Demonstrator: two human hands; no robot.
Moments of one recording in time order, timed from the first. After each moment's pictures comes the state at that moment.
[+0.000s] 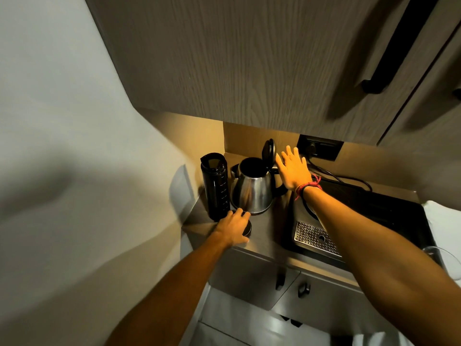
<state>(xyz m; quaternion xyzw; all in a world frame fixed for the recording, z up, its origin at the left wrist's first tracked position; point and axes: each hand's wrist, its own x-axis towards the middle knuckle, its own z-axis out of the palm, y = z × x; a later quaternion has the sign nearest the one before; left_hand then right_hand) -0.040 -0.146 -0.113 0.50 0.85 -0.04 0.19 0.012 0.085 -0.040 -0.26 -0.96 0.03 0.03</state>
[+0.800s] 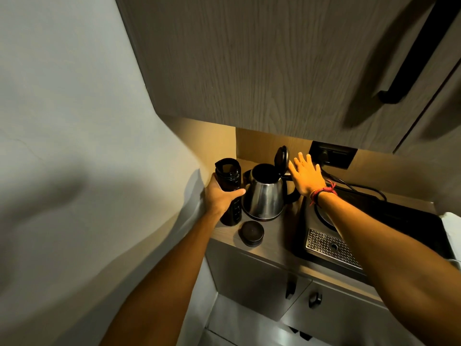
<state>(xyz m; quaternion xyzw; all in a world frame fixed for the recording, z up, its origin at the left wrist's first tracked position) -0.099 -0.165 -0.050 0.14 0.82 0.54 0.10 0.010 0.088 -0.036 -0.26 -0.97 0.04 0.01</state>
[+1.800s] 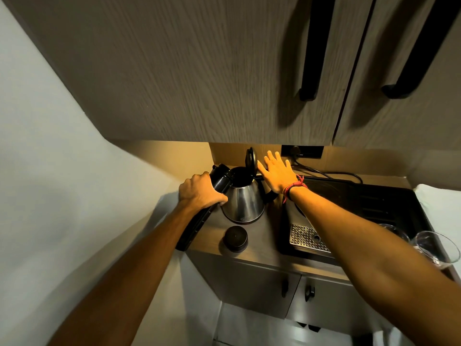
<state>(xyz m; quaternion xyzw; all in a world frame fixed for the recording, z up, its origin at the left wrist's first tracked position) -0.114 -0.124 0.005 0.34 0.94 0.04 0.03 0.016 0.088 -0.027 -0.27 -0.96 0.10 0.00</state>
